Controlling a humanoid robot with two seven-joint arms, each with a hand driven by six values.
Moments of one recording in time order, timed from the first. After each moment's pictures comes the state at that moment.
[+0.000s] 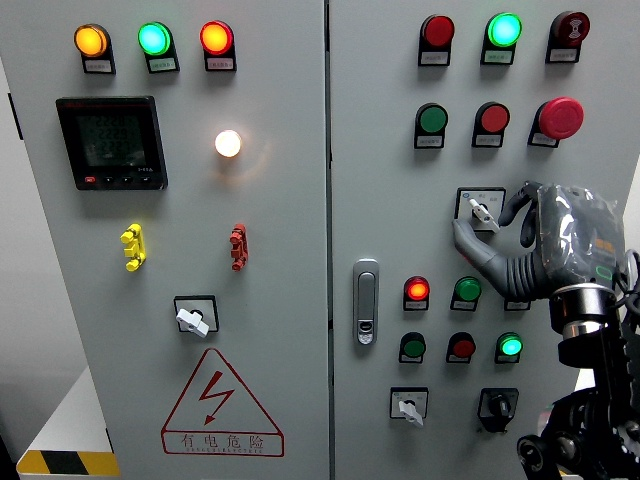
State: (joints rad) left arm -0.04 -0.10 0.10 -0.13 0.05 -0.07 -0.07; right arm 0.82 0.15 1.47 1.52 -2.70 -0.03 -0.40
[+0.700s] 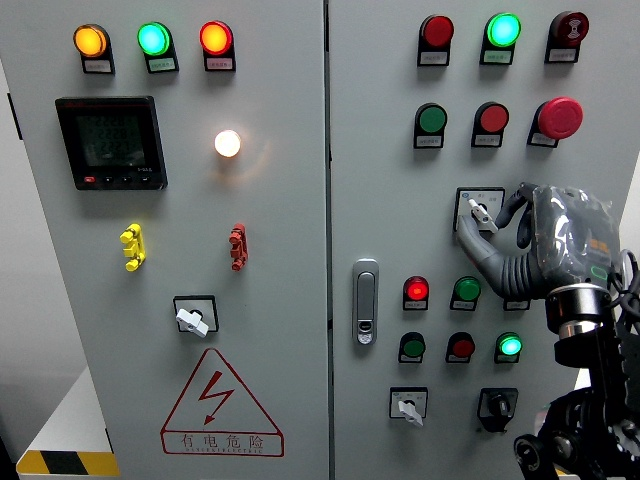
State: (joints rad) left arm -0.04 -0.10 0.09 -0.13 0.05 -0.07 -0.07; right arm 0.82 0.15 1.46 1.51 -2.70 -0.03 -0.40
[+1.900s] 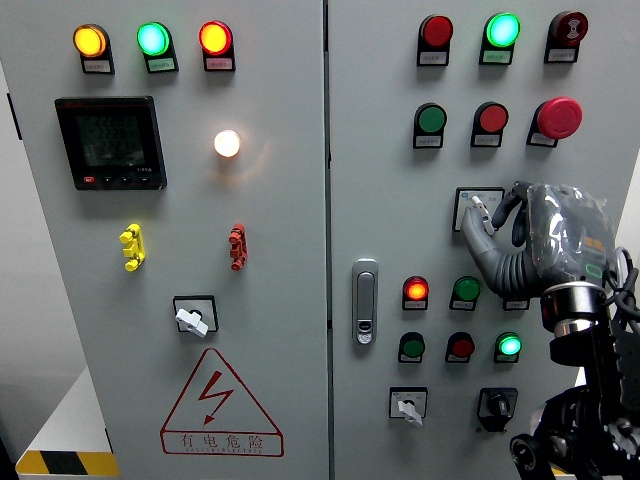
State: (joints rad) left arm -0.04 -0.10 0.10 -0.13 0.05 -0.07 -0.07; right arm 0.83 0.15 1.45 1.51 -2.70 -0.03 -0.40
